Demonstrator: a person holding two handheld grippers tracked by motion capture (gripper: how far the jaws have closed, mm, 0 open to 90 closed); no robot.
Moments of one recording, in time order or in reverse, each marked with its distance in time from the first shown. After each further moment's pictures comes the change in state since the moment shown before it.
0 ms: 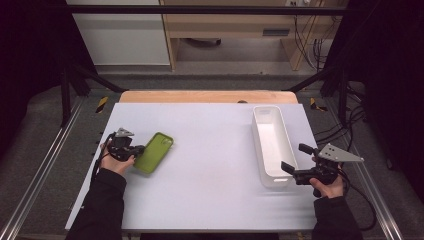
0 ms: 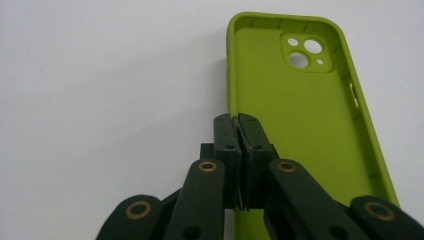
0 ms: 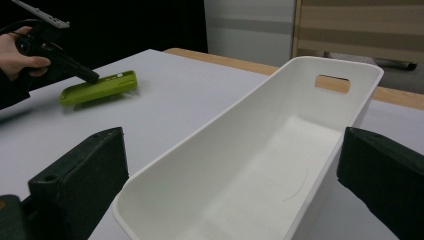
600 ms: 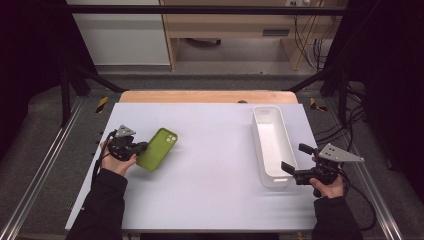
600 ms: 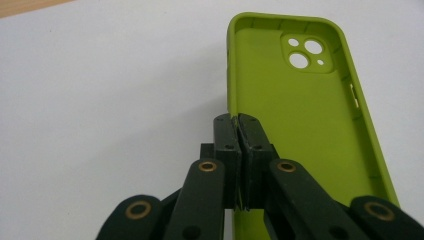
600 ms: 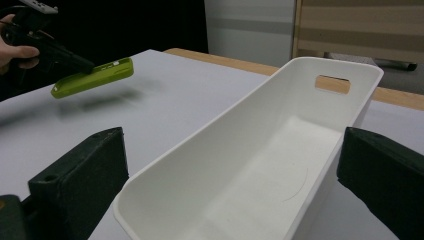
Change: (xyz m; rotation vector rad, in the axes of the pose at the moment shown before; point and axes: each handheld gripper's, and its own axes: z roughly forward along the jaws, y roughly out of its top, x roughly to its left) left arm -0.019 0.012 -0.017 -0.073 -0.010 0.041; right arm 0.000 0.000 0.000 0.001 0.001 0.000
